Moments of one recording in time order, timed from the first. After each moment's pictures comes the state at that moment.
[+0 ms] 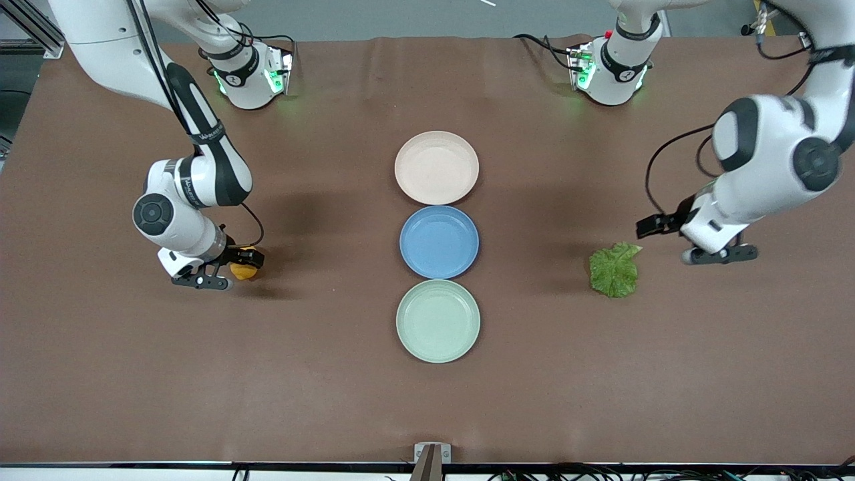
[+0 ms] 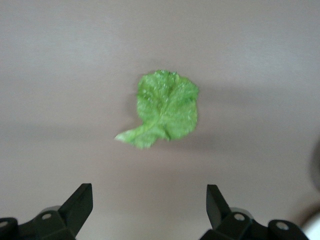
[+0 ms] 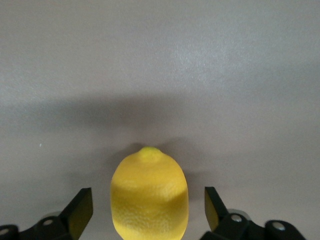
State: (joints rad) left arm 0.08 0.07 -0.14 -2.01 -0.09 1.98 -0.10; right arm 0.16 0.40 -0.05 -2.13 0.03 2.49 0.20
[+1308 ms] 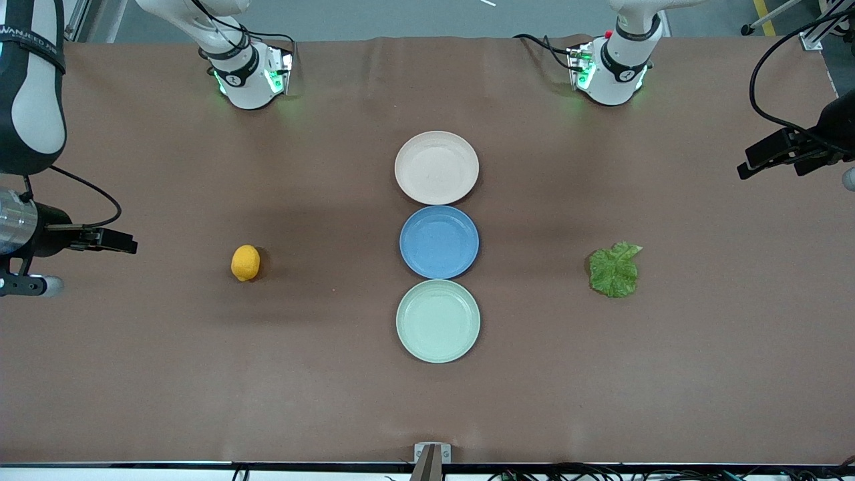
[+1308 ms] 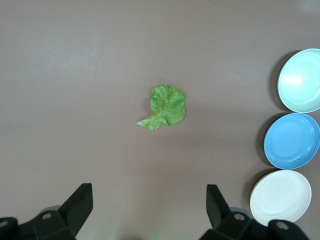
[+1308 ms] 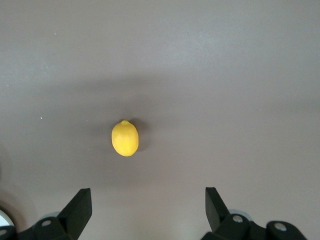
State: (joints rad) left arm 0.13 0.03 -0.14 -1.49 -0.09 1.49 -0.10; right arm 0.00 0.34 -0.06 -1.35 0.03 1.53 0.02
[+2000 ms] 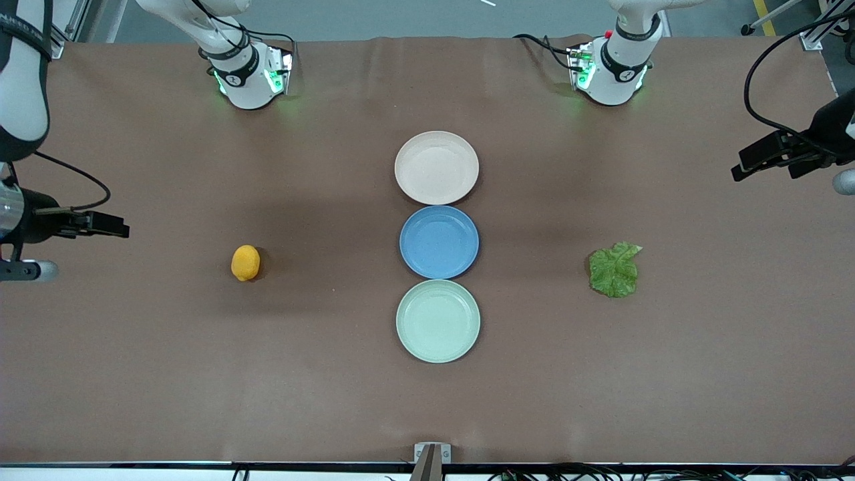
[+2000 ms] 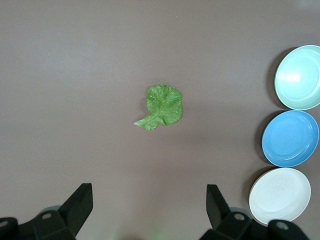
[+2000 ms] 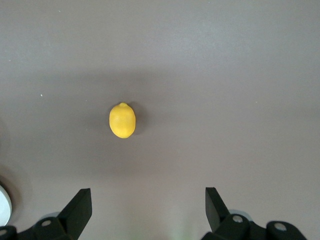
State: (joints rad) left arm 0.08 0.03 -0.11 -1.49 -0.09 1.49 -0.10; right arm -0.01 0.26 -0.06 -1.38 0.03 1.47 -0.07
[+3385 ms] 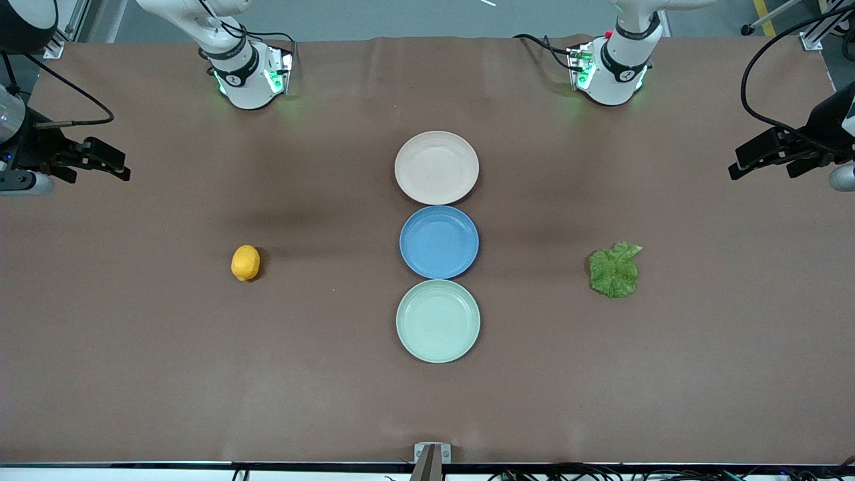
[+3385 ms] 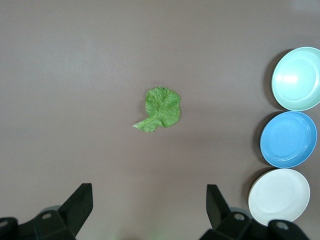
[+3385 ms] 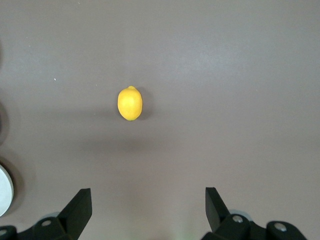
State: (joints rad) left arm -0.03 0.03 0.00 -1.47 -0.09 1.49 -0.10; right arm -0.01 -0.09 -0.04 -1.78 0.02 1.62 -0.07
